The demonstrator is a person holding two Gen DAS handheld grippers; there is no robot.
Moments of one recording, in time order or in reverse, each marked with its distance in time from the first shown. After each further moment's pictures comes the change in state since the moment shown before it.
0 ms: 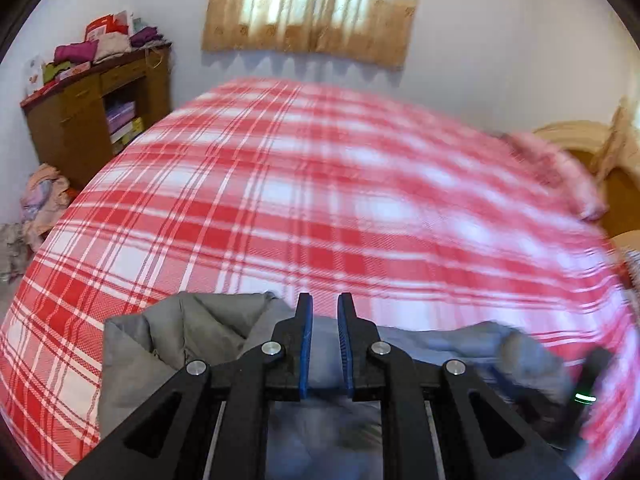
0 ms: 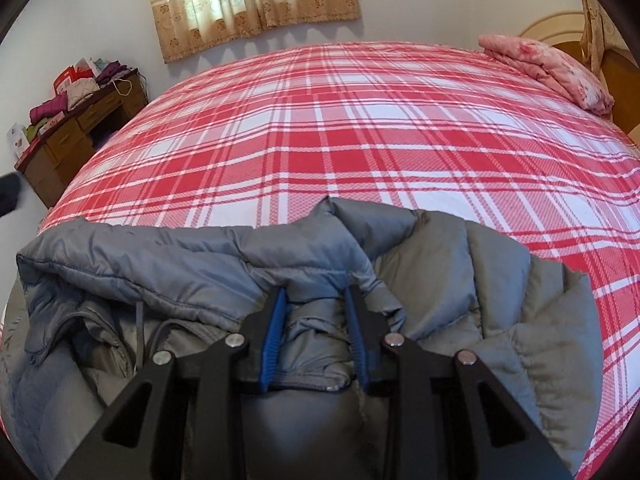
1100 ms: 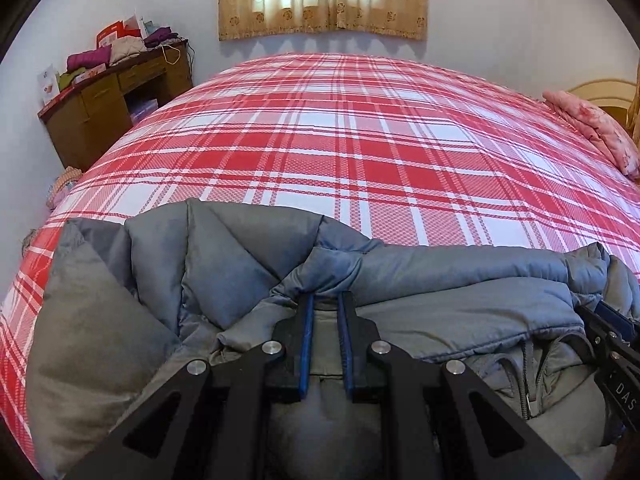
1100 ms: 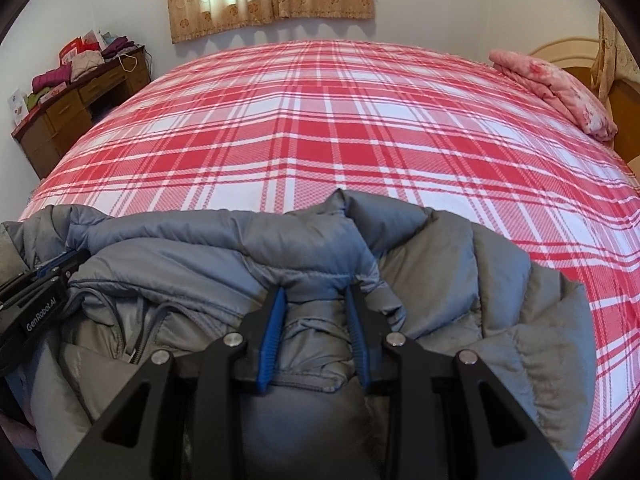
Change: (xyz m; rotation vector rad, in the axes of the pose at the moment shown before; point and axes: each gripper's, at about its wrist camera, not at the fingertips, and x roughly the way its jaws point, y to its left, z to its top) left arm 0.054 0.018 -0.065 0.063 0.004 0.127; right arm 0.007 0.014 -0.001 -0.105 0.030 -0.075
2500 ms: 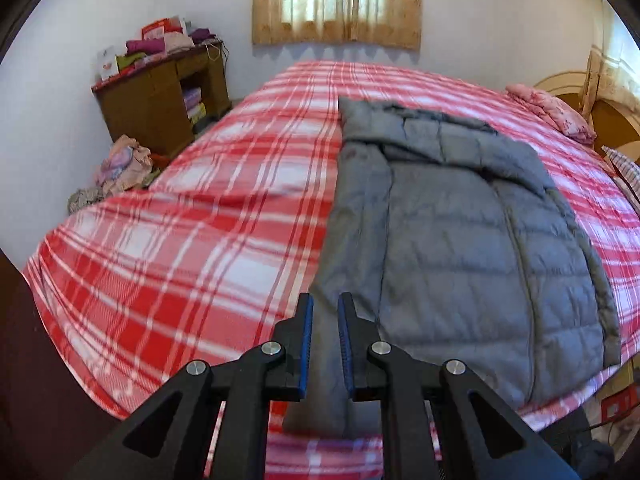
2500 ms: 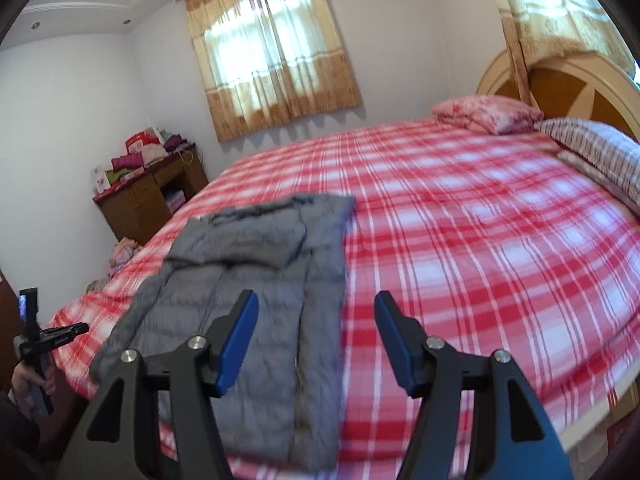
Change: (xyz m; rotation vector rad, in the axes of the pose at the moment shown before) left arm -0.368 0.187 -0.298 0.013 -0.002 -0.020; right arm -0.431 -0.137 -0.285 0.111 -0.302 0.200
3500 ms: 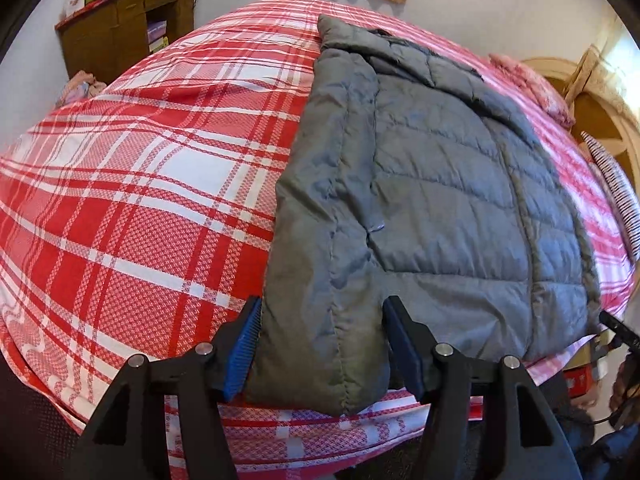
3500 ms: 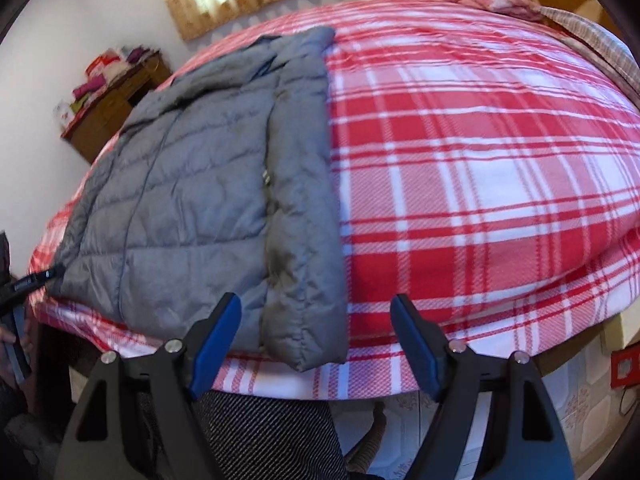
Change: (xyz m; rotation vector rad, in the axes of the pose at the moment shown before) left arm 0.053 0.006 -0.041 -0.054 0.211 -0.183; right arm 0.097 -0.006 -0.118 0.068 0.418 -0.040
